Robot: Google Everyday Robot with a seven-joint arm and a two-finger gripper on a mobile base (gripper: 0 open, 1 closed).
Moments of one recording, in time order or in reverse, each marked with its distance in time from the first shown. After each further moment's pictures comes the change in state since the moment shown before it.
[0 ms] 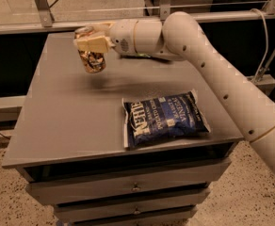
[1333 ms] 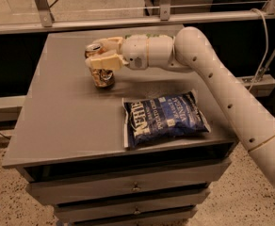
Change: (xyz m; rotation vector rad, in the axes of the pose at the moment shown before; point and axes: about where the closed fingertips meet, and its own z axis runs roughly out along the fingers) arm 0.043 0.021 -0.029 -0.163 -0.026 -0.077
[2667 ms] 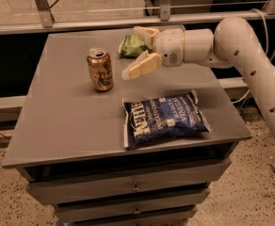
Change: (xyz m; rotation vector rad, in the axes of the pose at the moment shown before) arm -0.016 0.012 -0.092 0.040 0.076 0.003
